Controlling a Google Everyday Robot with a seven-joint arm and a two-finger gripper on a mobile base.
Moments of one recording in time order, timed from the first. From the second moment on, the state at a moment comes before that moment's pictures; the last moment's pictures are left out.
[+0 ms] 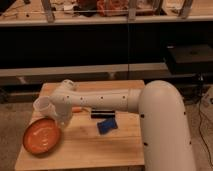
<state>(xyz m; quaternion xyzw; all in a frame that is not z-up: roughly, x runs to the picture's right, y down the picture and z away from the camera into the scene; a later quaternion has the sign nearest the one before) -0.259 0.187 0.769 -0.14 -0.38 -0.65 0.65</state>
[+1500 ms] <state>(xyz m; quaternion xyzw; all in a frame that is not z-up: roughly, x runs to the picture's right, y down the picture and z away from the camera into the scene) -0.325 0.226 0.787 -0.12 -0.36 -0.72 0.58</state>
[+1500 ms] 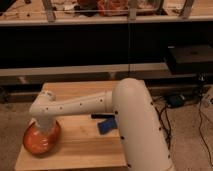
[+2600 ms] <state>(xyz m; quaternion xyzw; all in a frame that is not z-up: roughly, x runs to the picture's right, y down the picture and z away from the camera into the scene) -0.235 0.202 0.817 -0.16 -0.36 -0.67 0.62</state>
